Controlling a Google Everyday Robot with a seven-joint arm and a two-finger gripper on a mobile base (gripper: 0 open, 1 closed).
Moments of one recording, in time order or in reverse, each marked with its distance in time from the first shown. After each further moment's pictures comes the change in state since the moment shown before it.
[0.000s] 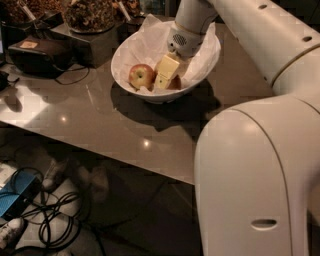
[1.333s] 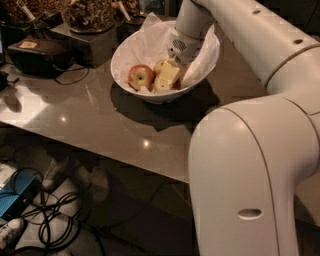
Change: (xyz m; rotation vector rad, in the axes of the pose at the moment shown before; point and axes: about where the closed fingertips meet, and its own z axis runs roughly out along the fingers) arm 0.003 -0.008 0.016 -0.025 0.015 0.011
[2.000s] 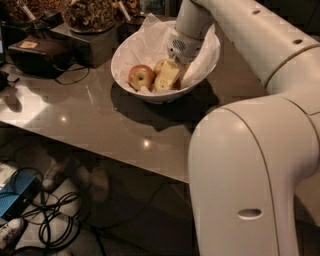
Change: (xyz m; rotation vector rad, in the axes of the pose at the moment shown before) arm 0.000 0.000 0.000 0.000 0.000 0.000
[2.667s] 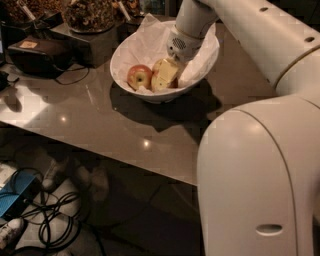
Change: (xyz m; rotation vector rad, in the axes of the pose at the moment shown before) arm -0.008 0.002 -0.007 0.041 -0.057 -0.030
